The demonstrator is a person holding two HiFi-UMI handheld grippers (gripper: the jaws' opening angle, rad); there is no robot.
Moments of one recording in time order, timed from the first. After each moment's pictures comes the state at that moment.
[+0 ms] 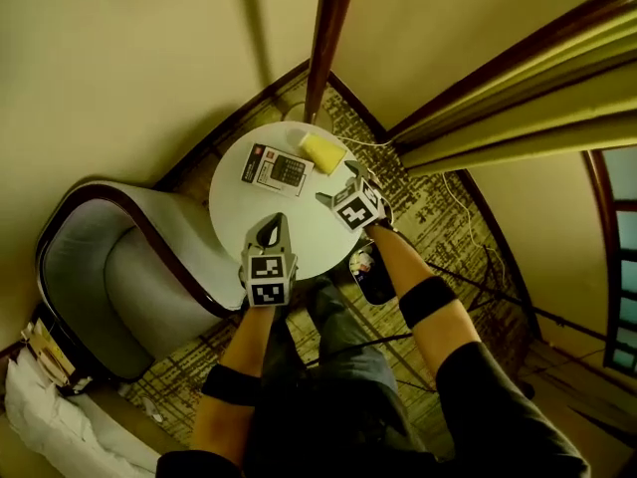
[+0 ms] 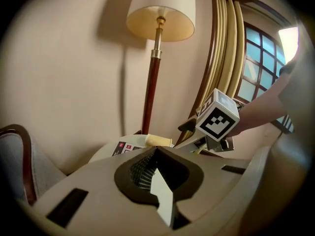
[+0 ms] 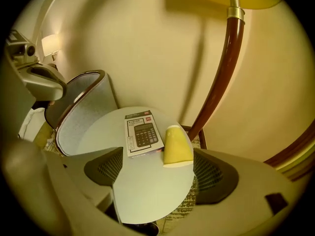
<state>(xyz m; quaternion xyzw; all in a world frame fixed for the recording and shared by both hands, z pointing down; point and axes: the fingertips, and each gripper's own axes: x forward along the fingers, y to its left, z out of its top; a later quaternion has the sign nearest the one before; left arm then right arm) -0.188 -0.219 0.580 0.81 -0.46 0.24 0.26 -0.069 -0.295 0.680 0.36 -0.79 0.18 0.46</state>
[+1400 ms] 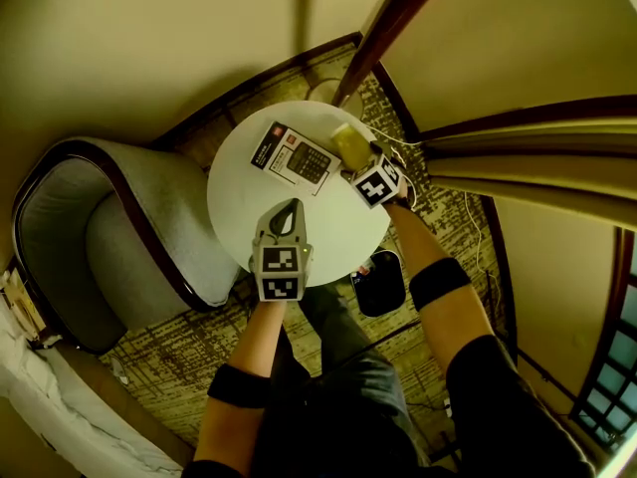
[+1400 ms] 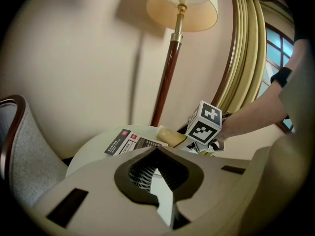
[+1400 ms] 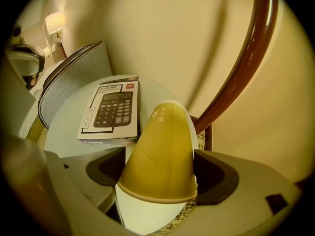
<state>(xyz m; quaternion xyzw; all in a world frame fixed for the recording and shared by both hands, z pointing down) -0.187 -0.261 0.672 0.77 -0.52 0.22 0.31 -0.055 -0.356 0.822 0.27 -0.77 0.18 0.55</state>
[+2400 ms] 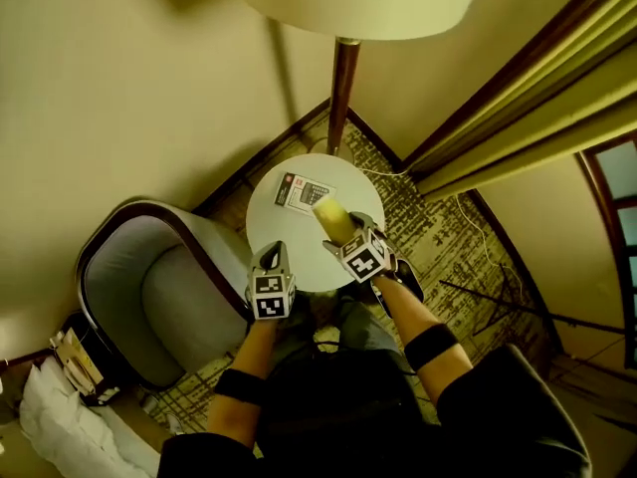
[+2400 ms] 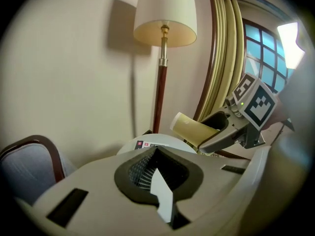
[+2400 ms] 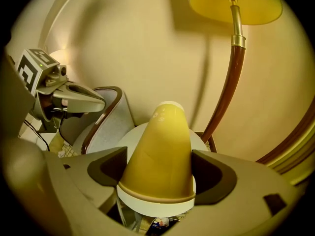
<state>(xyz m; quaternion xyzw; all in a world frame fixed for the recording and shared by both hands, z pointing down) -0.267 -0.182 0.532 0.80 -0.49 0.26 0.24 -0.137 -0.205 0.579 0.36 -0.81 0.21 0.41</state>
